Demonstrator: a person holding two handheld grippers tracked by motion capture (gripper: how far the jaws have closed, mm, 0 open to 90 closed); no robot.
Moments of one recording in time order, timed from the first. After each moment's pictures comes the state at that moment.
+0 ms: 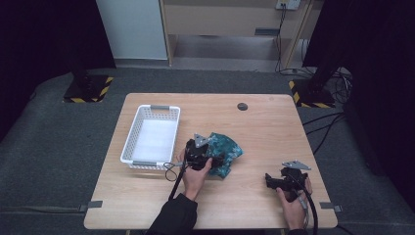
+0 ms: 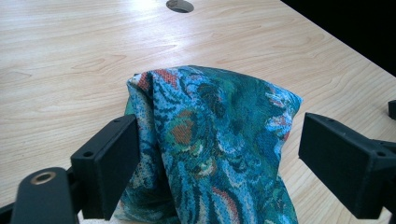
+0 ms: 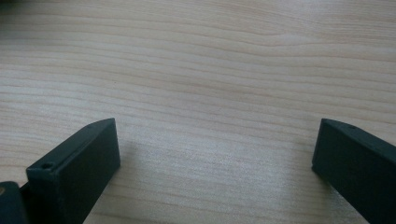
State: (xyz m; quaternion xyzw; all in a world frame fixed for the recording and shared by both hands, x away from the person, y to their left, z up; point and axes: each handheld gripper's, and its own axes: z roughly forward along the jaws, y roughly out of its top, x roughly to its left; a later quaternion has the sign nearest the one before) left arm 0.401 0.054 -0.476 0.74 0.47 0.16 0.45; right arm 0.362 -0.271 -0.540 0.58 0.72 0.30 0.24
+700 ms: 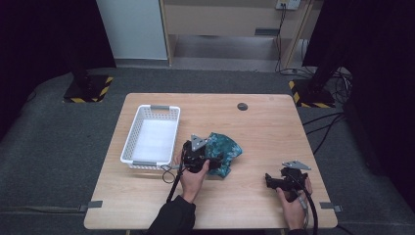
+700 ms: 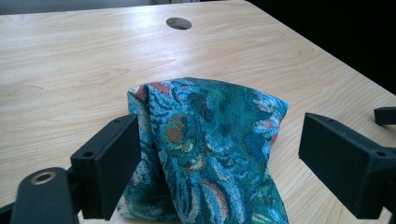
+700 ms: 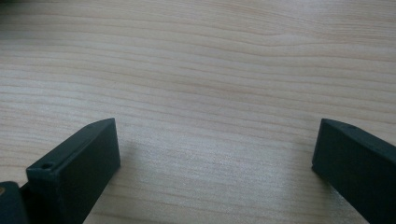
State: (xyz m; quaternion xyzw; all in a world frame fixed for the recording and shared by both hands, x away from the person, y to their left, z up) left arm 0.389 0.061 -0.468 0.73 0.46 0.18 0.48; right arm 0.362 -0.271 -0.540 0.58 0.72 0.30 0.24
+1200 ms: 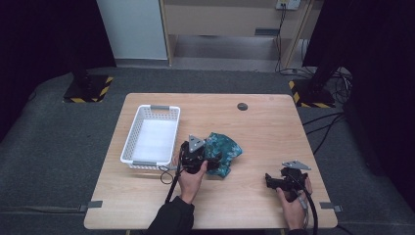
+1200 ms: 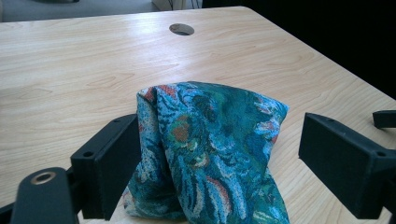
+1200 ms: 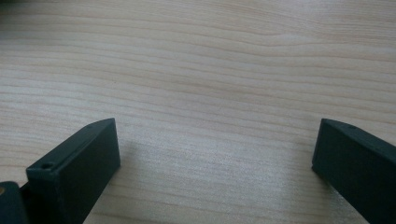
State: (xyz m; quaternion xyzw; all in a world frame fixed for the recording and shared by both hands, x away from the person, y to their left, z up) left arm 0.385 0.066 -0.465 0.73 0.46 0.18 0.48; right arm 0.362 -0.271 -0.540 0.58 0.72 0.30 0.24
